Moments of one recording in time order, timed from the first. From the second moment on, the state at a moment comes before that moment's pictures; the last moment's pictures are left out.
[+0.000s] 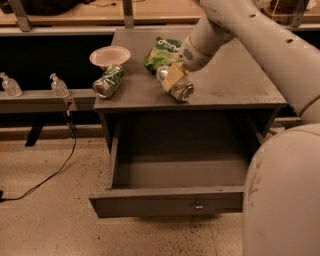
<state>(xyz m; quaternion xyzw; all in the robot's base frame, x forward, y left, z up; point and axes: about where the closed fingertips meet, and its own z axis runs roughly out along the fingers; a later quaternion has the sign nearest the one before) 0.708 -0.063 0.856 -0.39 0.89 0.14 0.20</state>
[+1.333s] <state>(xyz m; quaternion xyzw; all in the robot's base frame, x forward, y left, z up) 0.623 -0.060 0.858 -0.64 0.72 0.22 0.17</state>
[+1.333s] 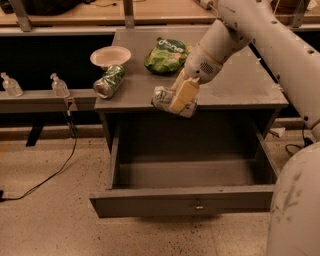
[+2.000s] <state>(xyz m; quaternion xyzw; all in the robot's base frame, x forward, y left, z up) 0.556 -0.053 0.899 -0.72 0.64 0.08 0.25</state>
